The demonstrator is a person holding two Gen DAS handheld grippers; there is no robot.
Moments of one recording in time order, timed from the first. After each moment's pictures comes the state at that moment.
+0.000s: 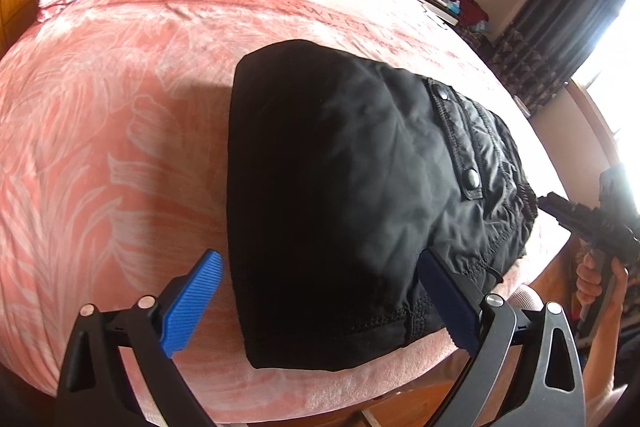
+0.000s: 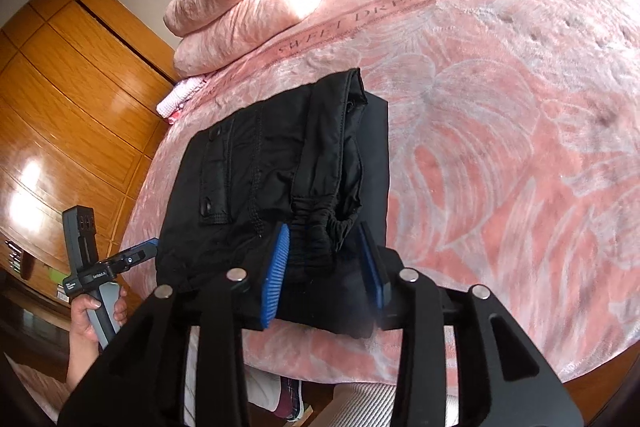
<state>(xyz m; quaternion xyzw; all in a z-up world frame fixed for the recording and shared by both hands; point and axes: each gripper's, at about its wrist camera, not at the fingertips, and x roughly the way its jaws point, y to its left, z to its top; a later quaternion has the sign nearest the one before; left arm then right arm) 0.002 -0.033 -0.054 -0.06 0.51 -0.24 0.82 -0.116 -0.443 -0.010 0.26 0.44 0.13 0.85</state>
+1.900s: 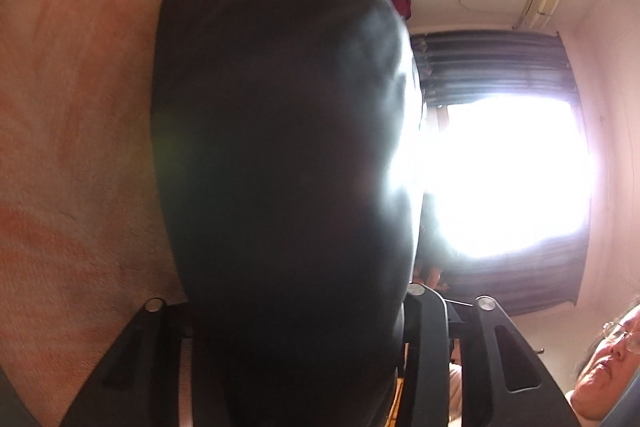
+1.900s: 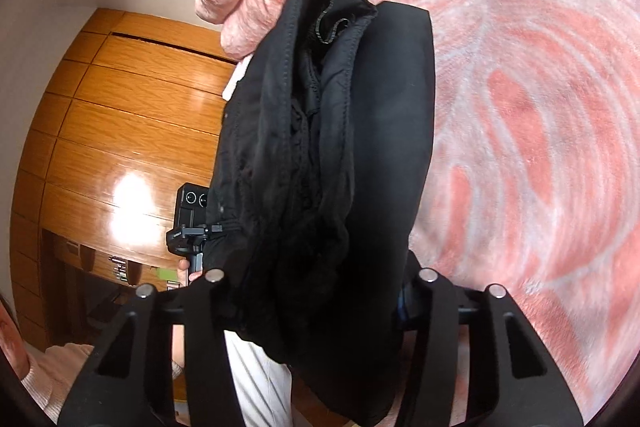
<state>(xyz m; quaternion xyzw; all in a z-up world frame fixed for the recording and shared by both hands) 0.103 -0.046 -0.150 -0.35 0.59 -0.43 0.58 -0.053 -0.441 -0.091 0.41 0.47 0.28 0.73</state>
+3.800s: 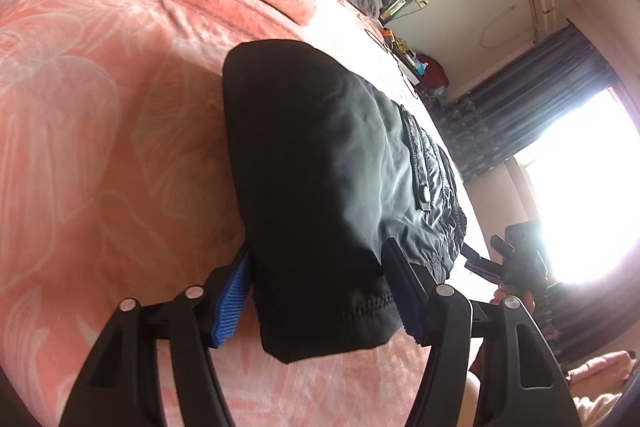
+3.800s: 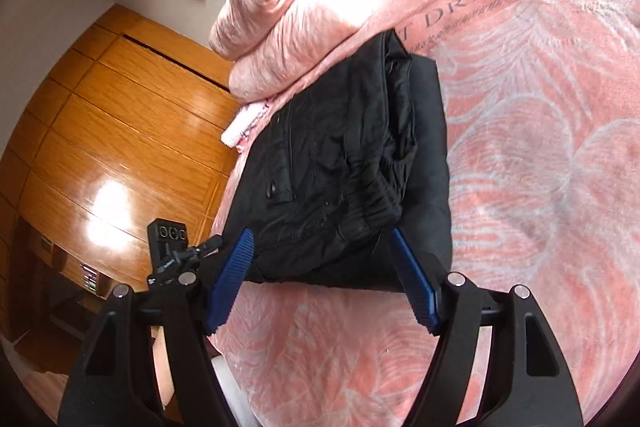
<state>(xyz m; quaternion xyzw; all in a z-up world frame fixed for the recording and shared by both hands) 0.169 0.010 -0.078 -0.24 0.47 -0.31 0.79 0.023 -0.444 -0.046 0.36 0.43 0.25 0.79</state>
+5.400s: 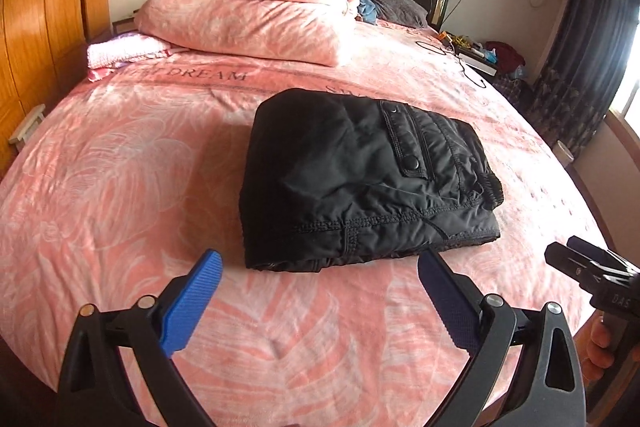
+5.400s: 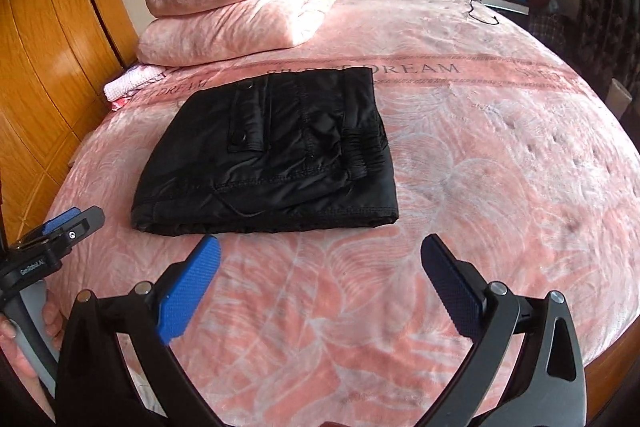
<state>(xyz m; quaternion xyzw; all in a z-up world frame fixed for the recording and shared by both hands) 0.019 -0.042 0.010 -0.03 0.42 -0.12 0.90 -0.070 -0.326 0.036 0.09 0.44 0.00 0.89</state>
